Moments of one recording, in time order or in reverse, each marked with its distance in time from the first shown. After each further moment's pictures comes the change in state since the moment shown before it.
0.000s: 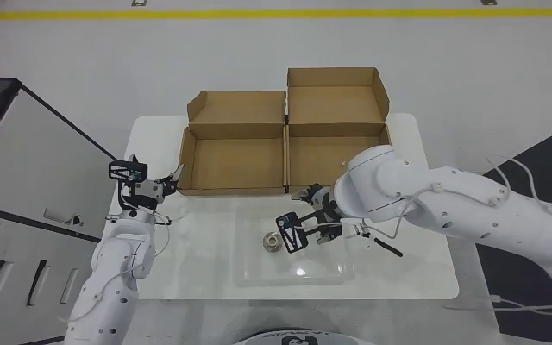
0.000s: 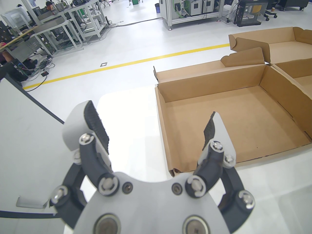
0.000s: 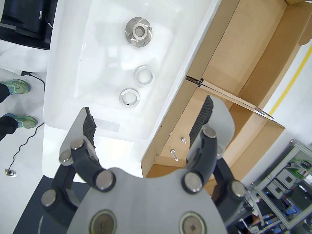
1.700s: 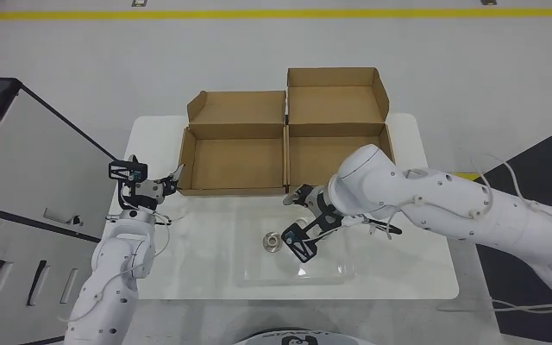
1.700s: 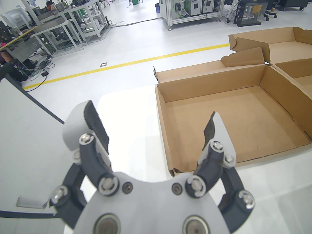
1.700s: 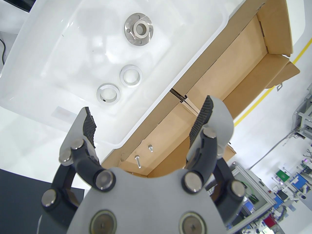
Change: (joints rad) left arm 0.000 0.000 0.000 0.000 0.000 0.000 0.000; right arm -0.028 -0.040 0.000 0.065 -0.388 -0.302 -0.302
